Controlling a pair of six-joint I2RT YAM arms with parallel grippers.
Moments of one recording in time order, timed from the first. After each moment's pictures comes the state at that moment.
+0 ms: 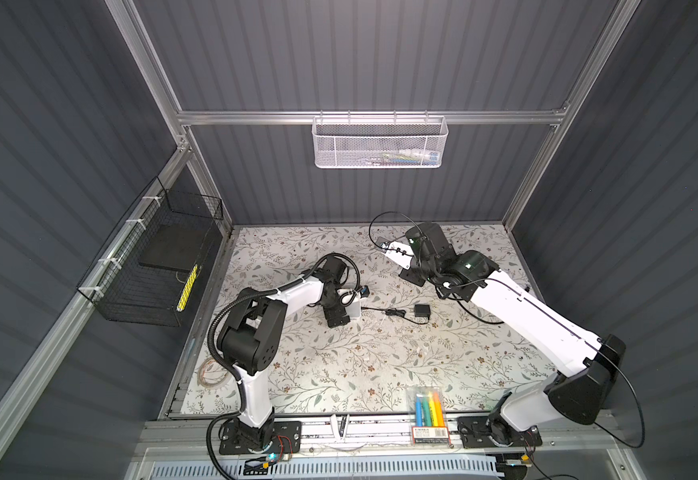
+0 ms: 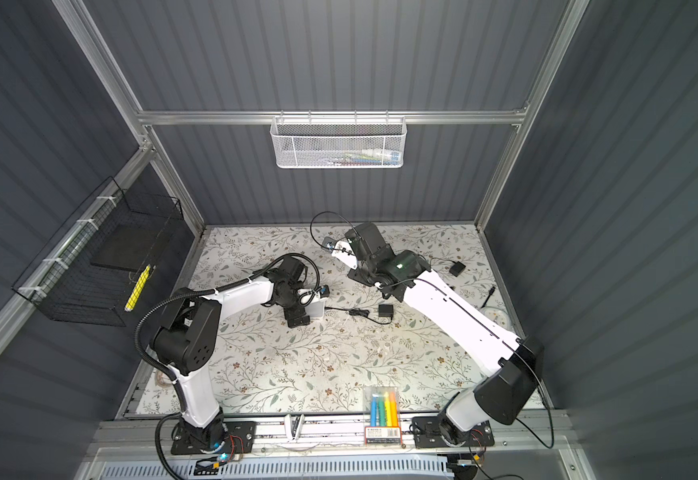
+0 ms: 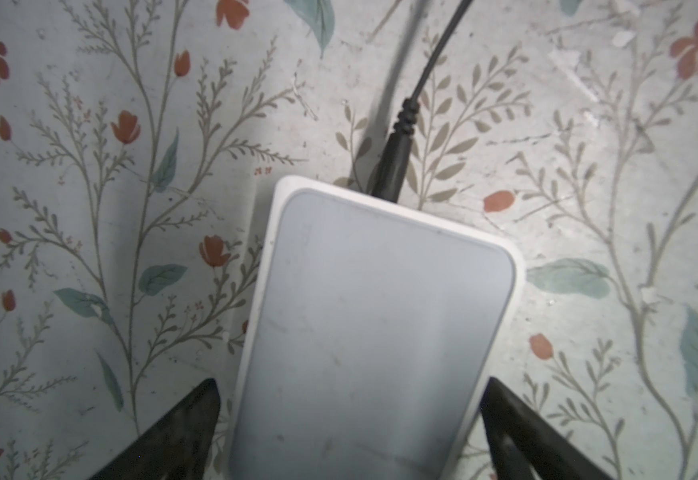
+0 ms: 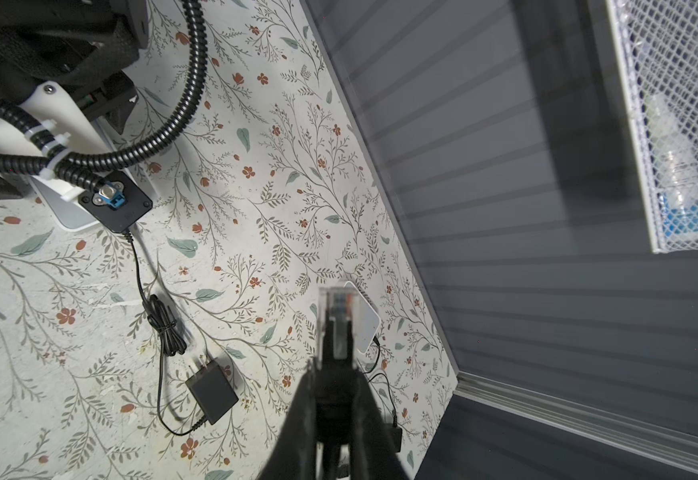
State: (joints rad) left arm -0.51 1.90 1.24 -0.59 0.13 0.88; right arm 0.72 1.50 1.54 -0.75 0.35 -0.64
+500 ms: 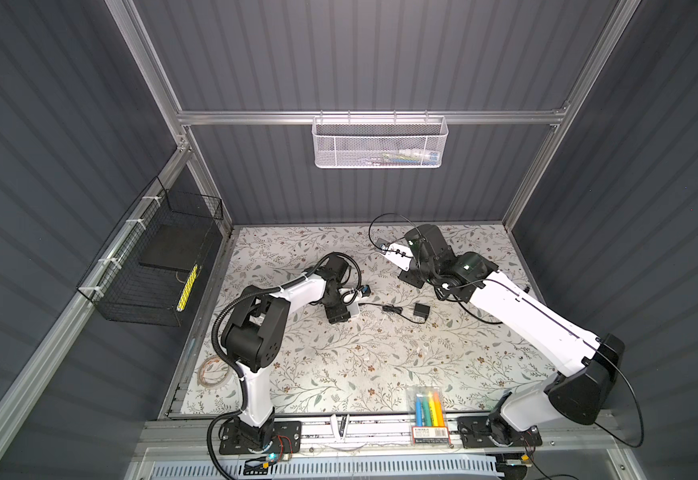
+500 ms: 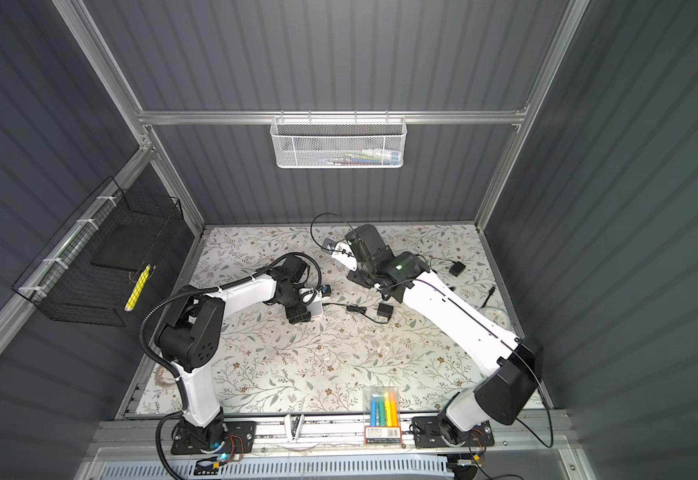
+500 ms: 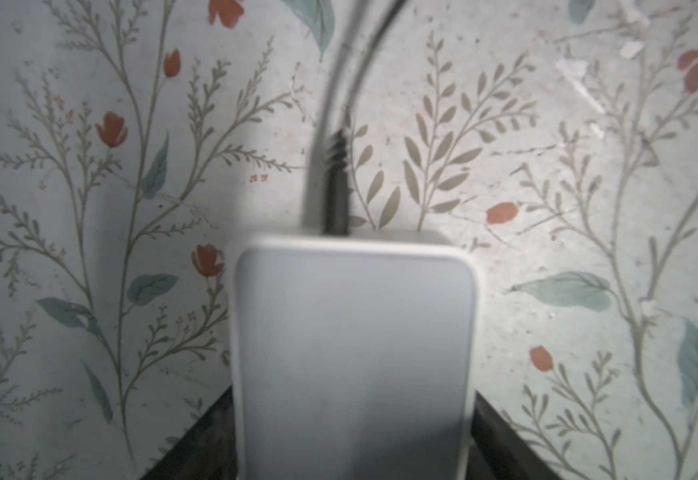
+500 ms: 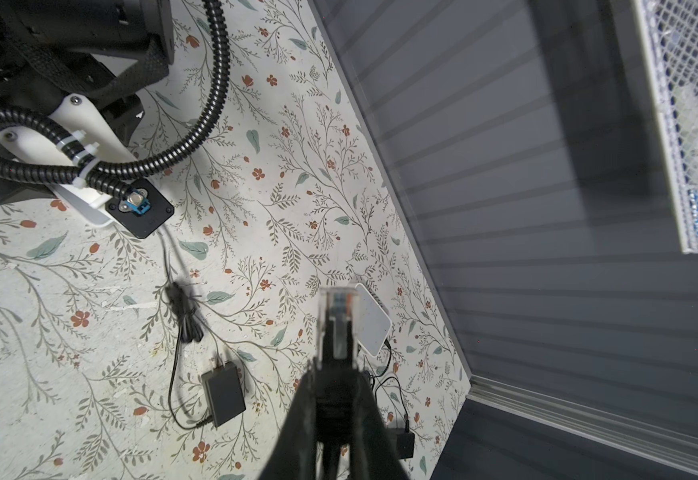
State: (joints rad) left arm -0.50 1.93 1.28 -0.64 0.12 0.84; right arm 0.72 1.50 1.51 -0.73 0.34 -0.63
